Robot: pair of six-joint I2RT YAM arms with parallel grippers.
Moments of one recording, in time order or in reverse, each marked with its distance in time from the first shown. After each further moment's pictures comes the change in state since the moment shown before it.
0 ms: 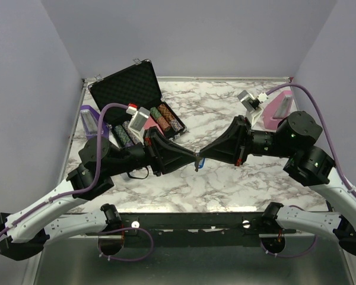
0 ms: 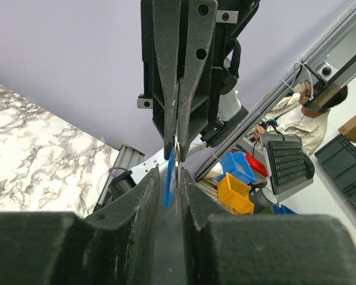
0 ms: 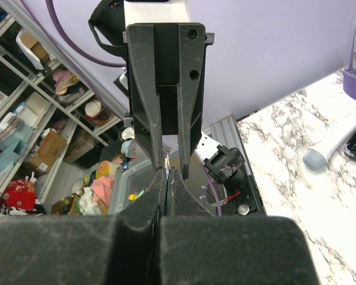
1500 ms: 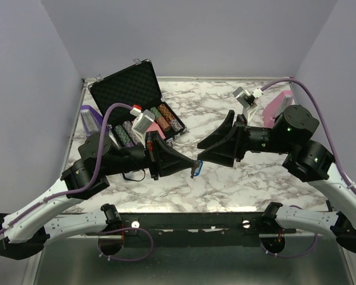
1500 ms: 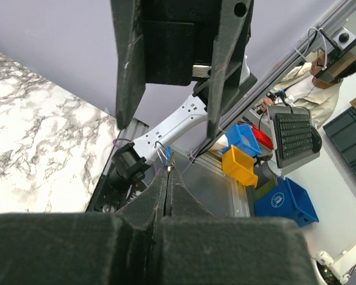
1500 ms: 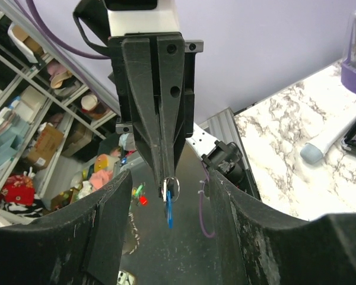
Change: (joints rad) left arm -0.006 0.010 0.079 -0.185 0.052 0.056; right arm 0.000 0.043 0.081 -0.081 -0.006 -0.030
